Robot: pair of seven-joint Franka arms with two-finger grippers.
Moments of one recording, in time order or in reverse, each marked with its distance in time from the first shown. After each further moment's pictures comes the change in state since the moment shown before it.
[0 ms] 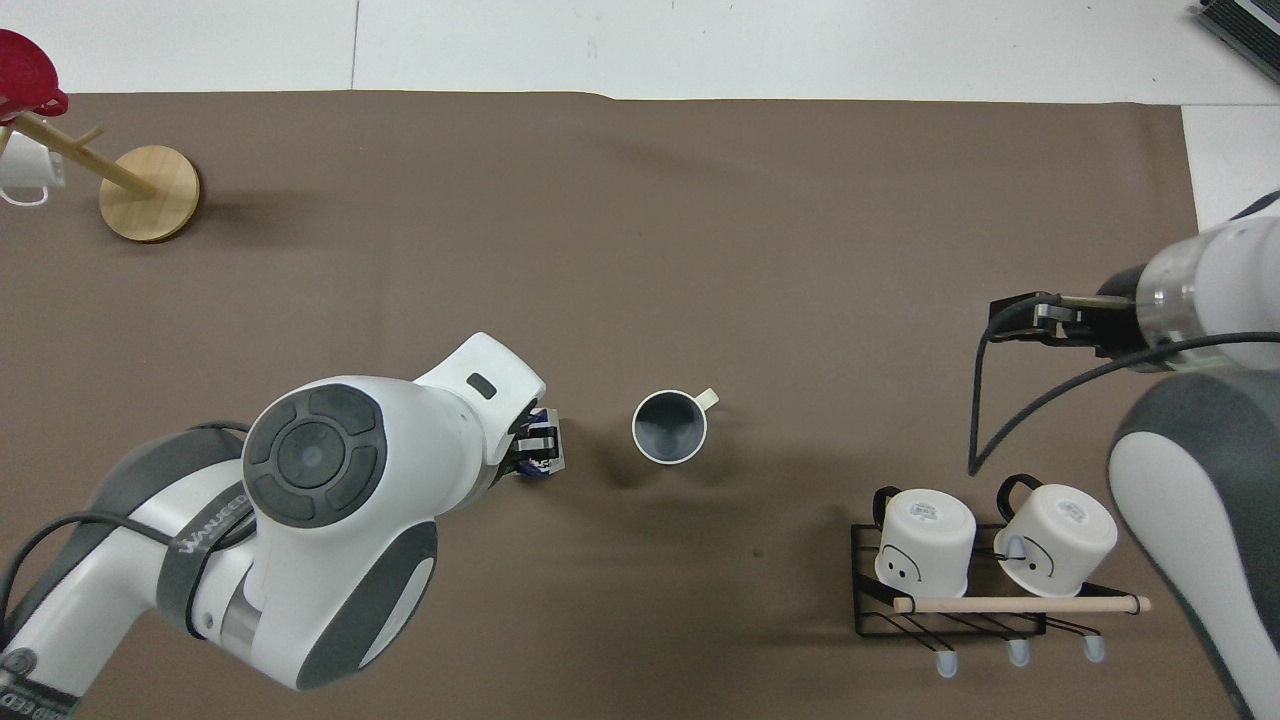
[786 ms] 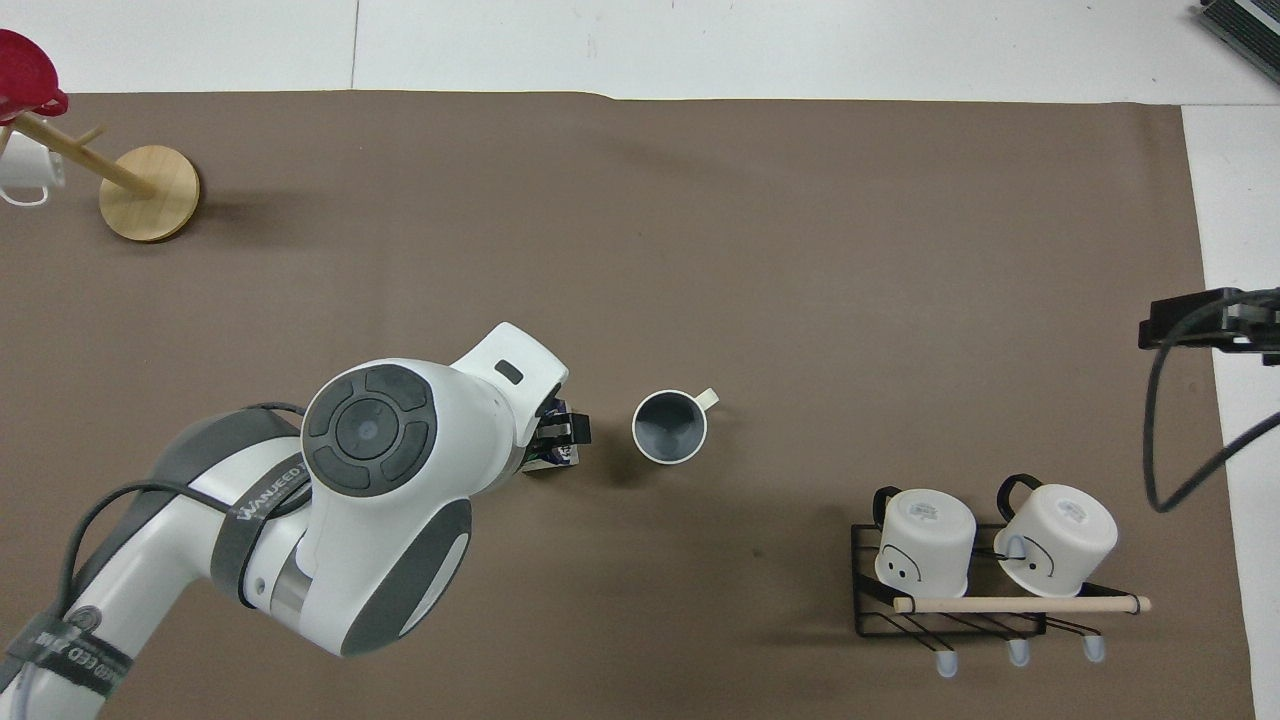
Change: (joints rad) left arm -0.012 0.053 0.001 0.026 0.000 0.004 -0.042; right arm -0.089 -0.022 -0.003 0.229 -0.012 -0.265 -0.094
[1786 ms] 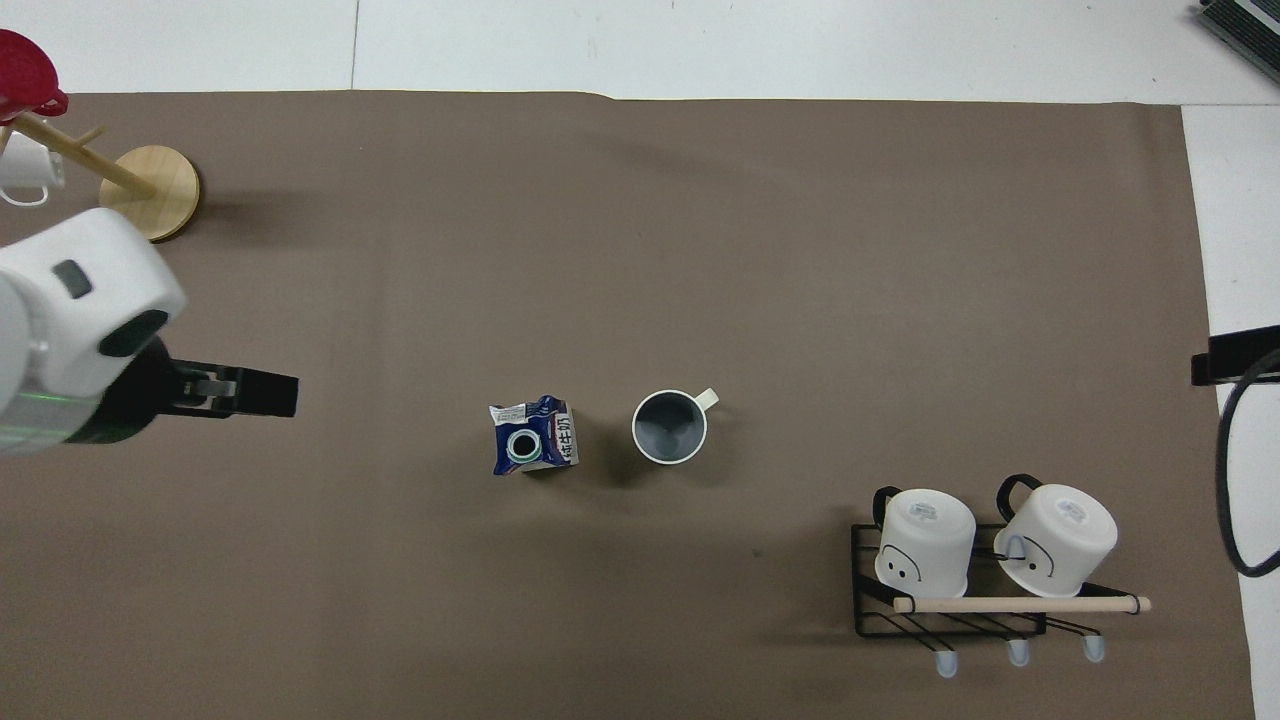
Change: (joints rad) left arm 0.325 -0.146 0.044 0.323 0.027 -0.494 0.521; right arm 0.011 -0.022 -0.023 0.030 -0.003 -0.096 -0.057
